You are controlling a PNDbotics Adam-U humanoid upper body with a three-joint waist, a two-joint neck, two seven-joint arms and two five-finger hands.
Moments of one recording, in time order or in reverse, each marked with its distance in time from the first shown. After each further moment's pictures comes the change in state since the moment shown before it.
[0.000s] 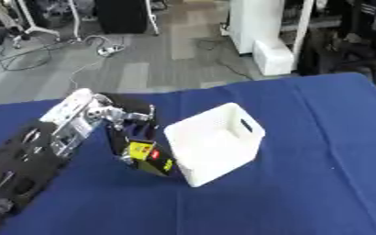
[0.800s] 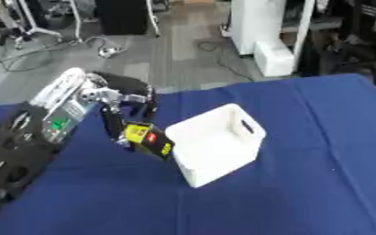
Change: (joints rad) left arm -0.075 0.023 0.016 -0.085 -0.040 0.029 -0.050; right arm 0.003 0.000 0.000 0.000 0.000 0.000 -0.001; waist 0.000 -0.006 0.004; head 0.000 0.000
